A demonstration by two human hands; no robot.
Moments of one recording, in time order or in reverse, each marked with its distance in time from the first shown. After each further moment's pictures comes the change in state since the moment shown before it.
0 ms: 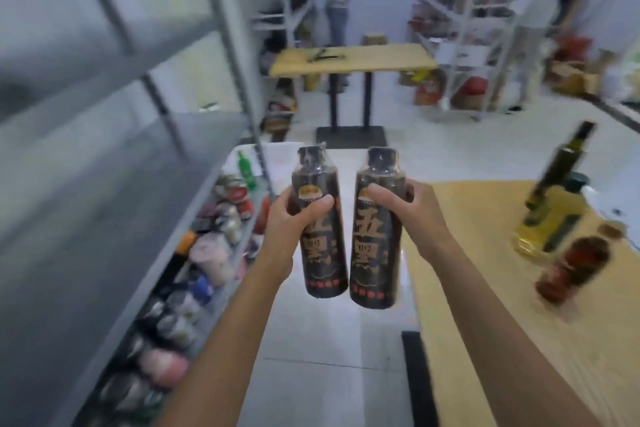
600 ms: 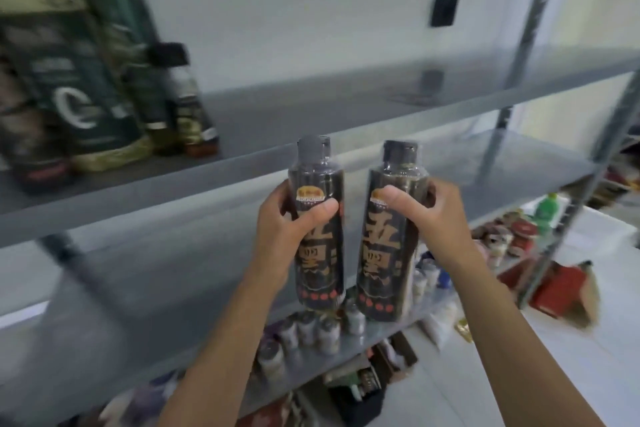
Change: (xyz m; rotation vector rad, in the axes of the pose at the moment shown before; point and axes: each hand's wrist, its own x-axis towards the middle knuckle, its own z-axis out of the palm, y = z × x) left_hand -0.372 0.130 -0.206 0.313 1.052 0.319; right_hand -0.200 -0.138 0.304 0.308 -0.891 -0.365
